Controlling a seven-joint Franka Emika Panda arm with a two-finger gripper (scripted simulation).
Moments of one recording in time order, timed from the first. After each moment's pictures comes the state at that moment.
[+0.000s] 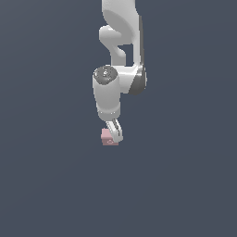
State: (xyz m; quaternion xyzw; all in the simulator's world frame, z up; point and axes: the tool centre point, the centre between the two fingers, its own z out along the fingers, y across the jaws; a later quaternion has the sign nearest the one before) arm -0.014 -0.036 0.130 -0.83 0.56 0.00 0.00
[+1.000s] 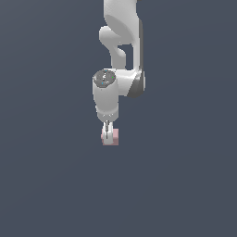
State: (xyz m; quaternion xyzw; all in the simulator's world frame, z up) arm -0.019 -0.042 0.115 -0.71 0.70 0.00 0.00
